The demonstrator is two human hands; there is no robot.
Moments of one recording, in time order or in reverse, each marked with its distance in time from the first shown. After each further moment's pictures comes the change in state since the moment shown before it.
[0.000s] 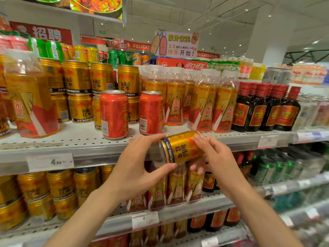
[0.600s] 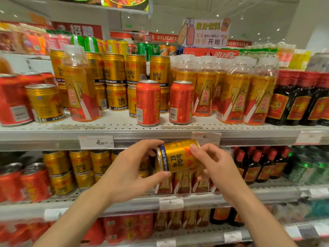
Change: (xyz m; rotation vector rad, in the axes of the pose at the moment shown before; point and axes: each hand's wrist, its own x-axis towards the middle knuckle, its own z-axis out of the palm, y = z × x) left_hand -0.066 -0.009 -0.057 0.078 -0.079 -0.191; right_hand -0.030 0.018 0.054 -0.068 -0.139 0.029
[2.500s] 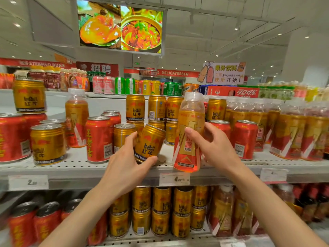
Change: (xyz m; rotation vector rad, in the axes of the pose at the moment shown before) left_hand -0.006 -0.108 -0.177 0.094 0.281 -0.301; right_hand 0.074 -0.119 0.179 -0.152 0.029 -0.371
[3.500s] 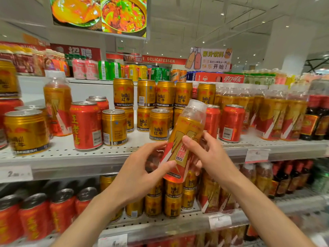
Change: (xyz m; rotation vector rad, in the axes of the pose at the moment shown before) left_hand -0.035 0.012 0.025 -0.391 -0.271 0.239; right_hand -0.057 0.011 0.010 0.131 -0.029 0.208
